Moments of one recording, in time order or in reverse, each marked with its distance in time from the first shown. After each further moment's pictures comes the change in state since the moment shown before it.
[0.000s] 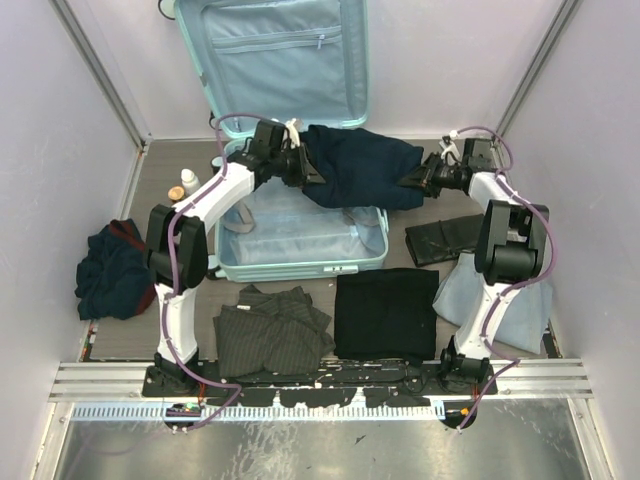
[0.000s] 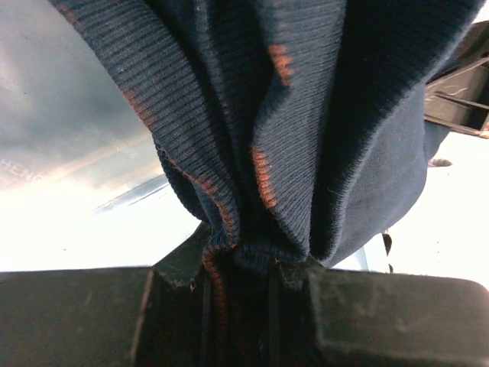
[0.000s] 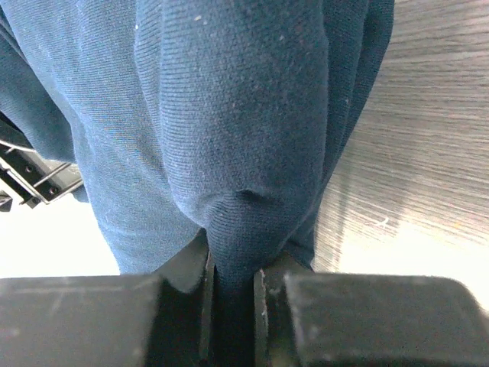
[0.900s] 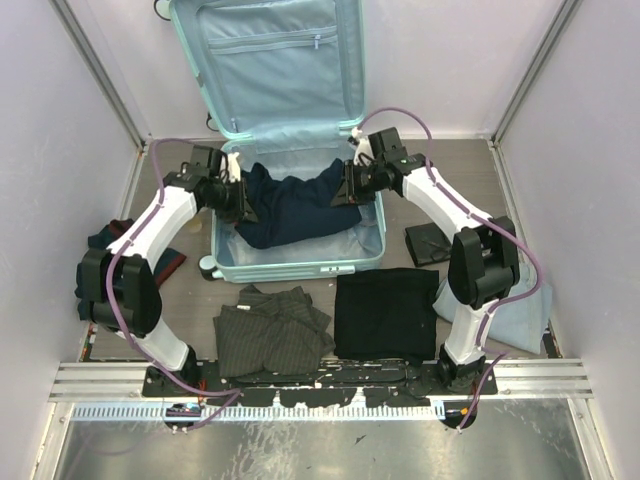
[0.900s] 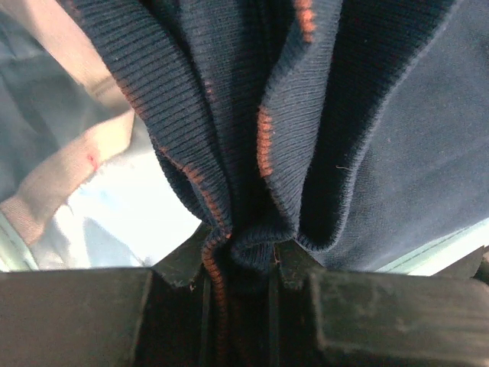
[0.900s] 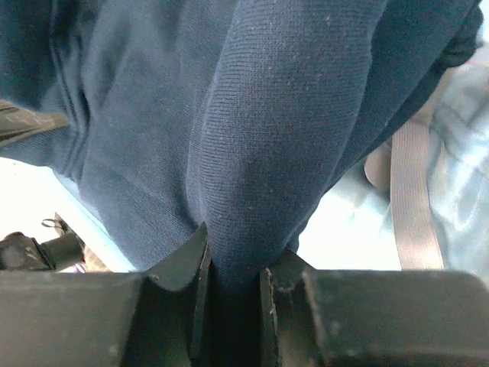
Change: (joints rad) left arm 0.220 -0.432 -0.402 -0.353 -0.093 0.305; right arm 0.506 -0.154 0.151 -0.330 0.418 -0.187
